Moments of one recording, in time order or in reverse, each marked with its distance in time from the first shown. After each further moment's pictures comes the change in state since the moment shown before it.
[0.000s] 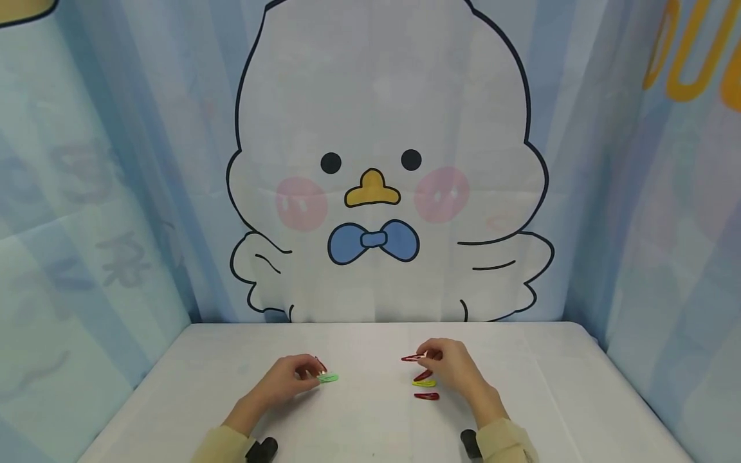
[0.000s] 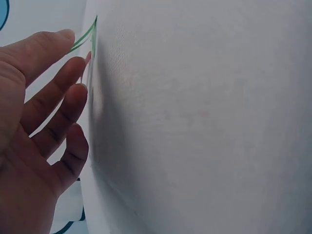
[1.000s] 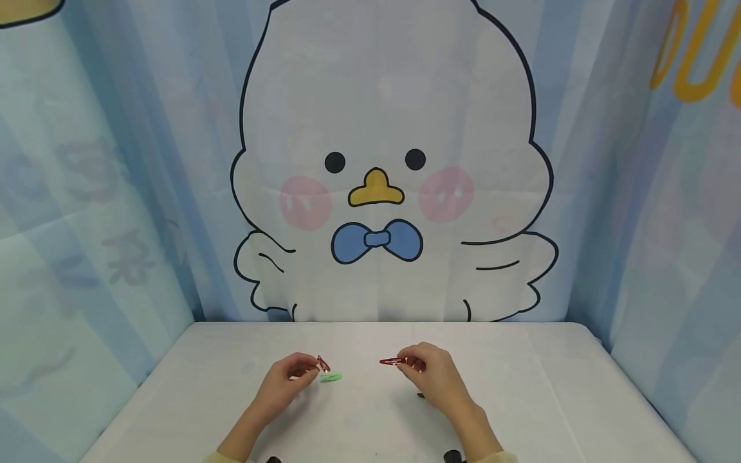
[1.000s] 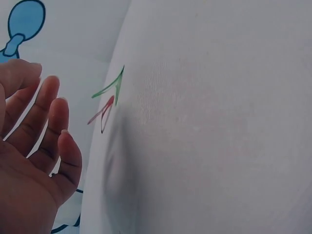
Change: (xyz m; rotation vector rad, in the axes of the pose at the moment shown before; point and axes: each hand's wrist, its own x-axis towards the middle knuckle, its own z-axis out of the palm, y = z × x) left_hand -0.025 0.018 0.010 -0.259 0.286 -0.056; right_hand -0.026 -0.044 0.022 0.037 0.185 -0.284
